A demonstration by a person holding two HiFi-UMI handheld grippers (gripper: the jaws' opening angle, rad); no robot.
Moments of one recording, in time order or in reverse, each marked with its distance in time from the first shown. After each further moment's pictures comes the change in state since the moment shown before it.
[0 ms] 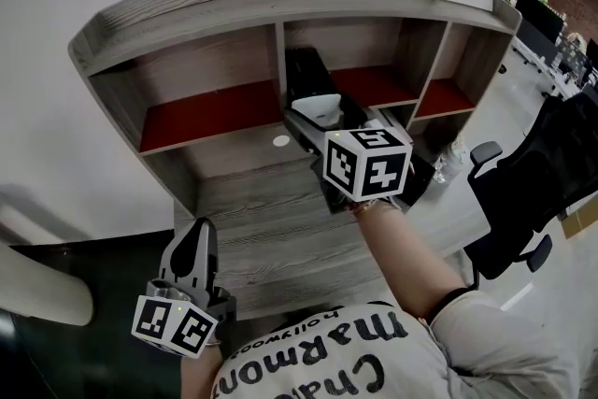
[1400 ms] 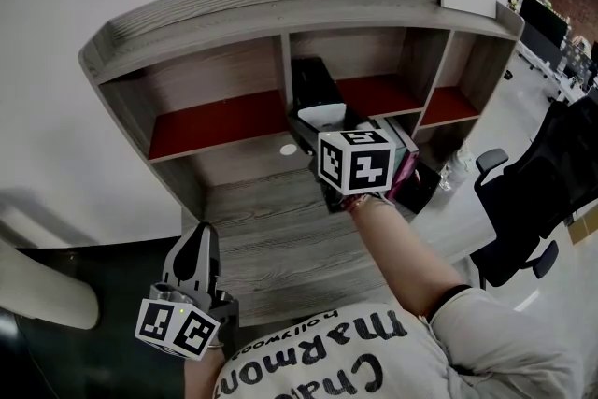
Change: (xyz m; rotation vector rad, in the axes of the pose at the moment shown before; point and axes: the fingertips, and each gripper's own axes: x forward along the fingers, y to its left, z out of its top) left arm -0.002 0.007 0.006 0.004 -0.022 0.024; right arm 0.025 -0.013 -0.019 -0.006 0.059 -0.057
